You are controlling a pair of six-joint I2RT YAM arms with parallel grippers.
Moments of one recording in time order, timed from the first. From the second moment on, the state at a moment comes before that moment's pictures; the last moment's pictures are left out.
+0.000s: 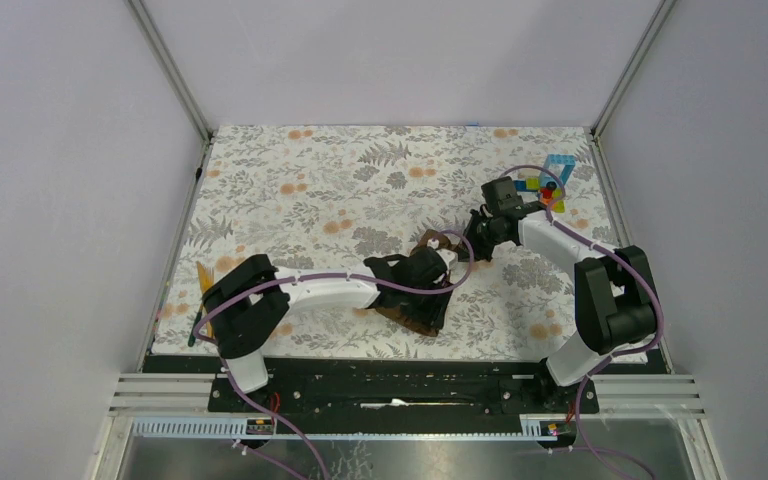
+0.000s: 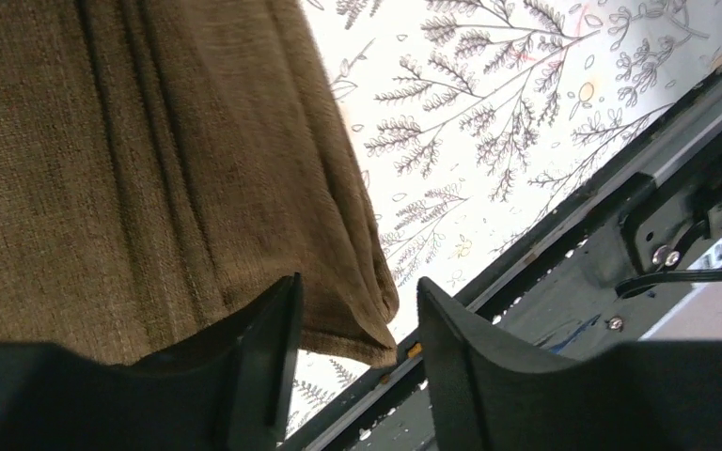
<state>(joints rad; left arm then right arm) -1.07 1.76 1.10 -0.32 0.15 -0.58 0.31 1.62 1.02 -0.53 -0.35 0.75</state>
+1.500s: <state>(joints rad) -1.37 2.10 1.54 -0.78 -0.67 -0.74 0.31 1.54 0.98 -0.50 -0.35 1.01</state>
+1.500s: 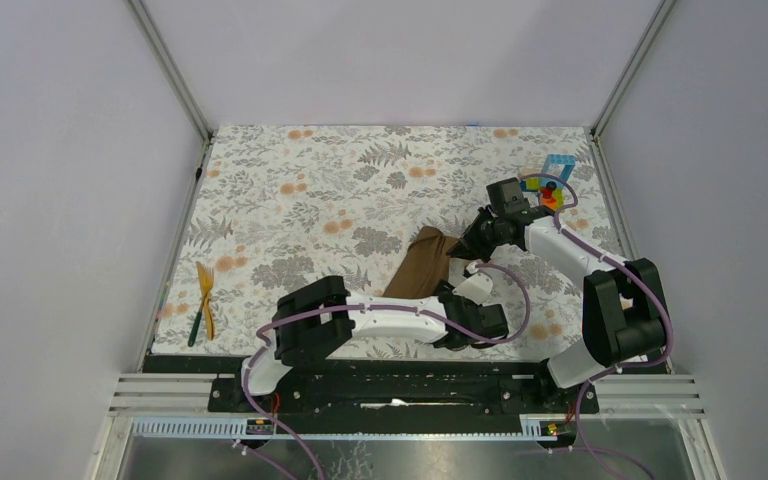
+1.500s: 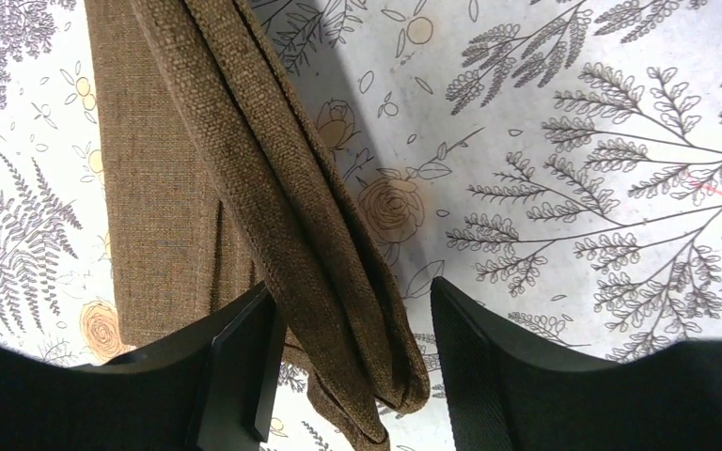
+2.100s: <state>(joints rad) -1.39 2.11 1.56 -0.83 -0.71 -0.76 0.31 1.54 0.98 -0.50 -0.35 1.01</state>
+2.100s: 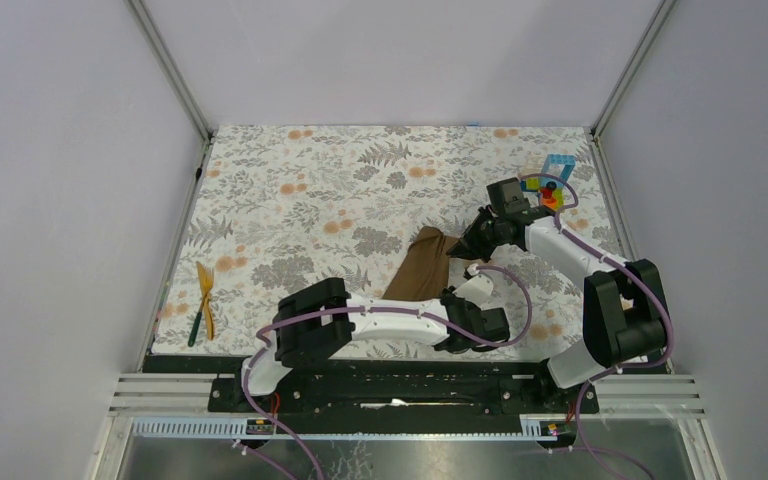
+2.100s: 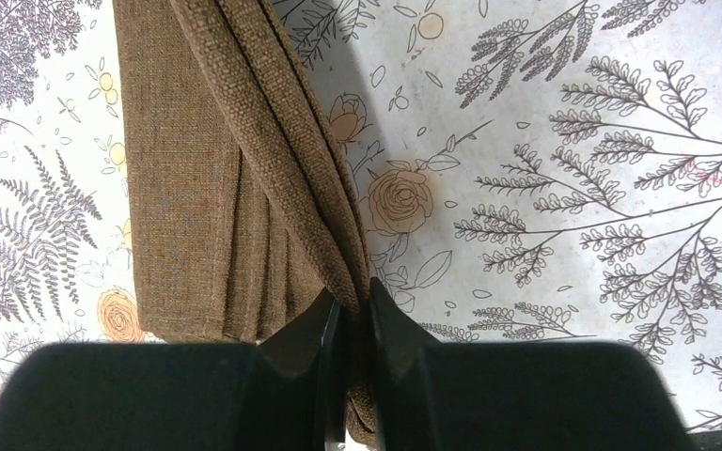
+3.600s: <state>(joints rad) -0.96 1.67 0.89 0.01 0.28 -0.66 0.40 1.85 1.33 -0.71 -0.30 0.59</state>
